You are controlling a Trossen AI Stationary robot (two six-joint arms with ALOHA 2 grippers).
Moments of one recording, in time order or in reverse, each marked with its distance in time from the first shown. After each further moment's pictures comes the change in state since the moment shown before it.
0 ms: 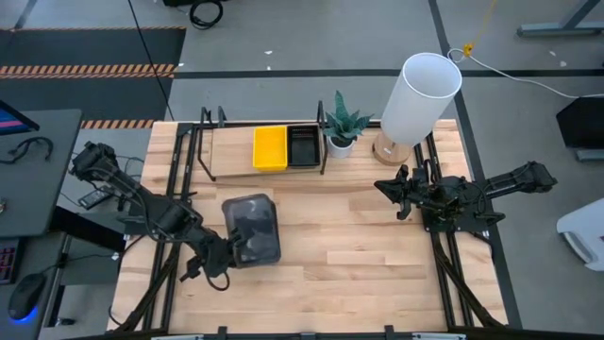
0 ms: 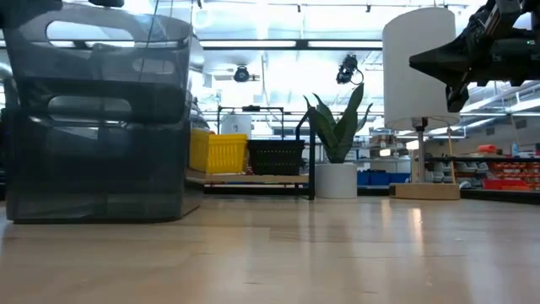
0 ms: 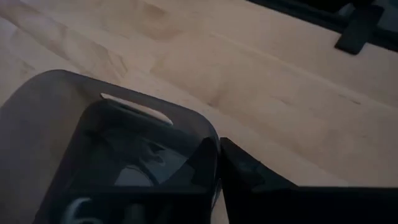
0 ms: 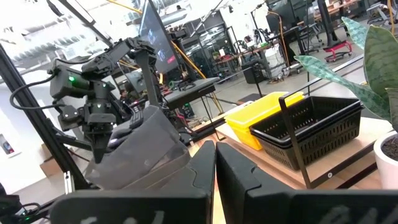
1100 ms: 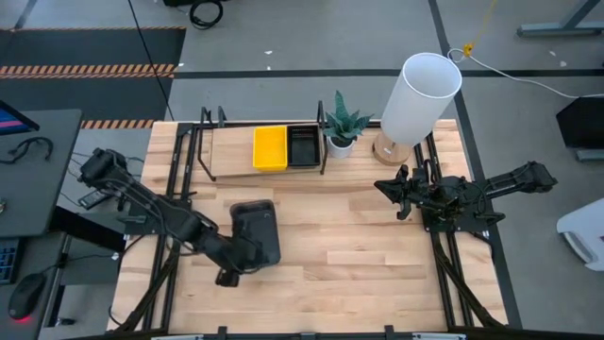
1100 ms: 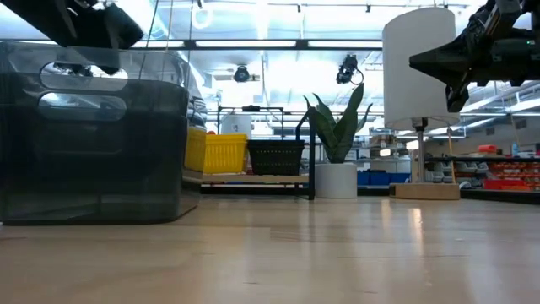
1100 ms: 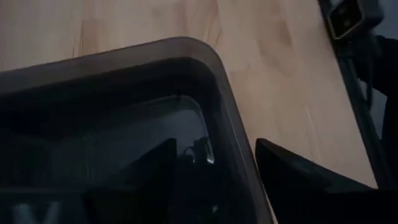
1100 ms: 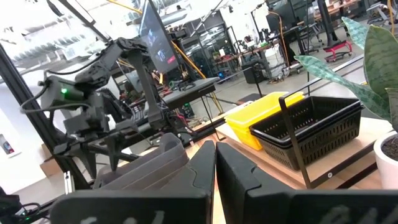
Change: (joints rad) left arm 0.022 0.157 0.022 0.143 -0.225 -0.911; right arm 0.000 0.000 0.000 0.000 0.000 0.000
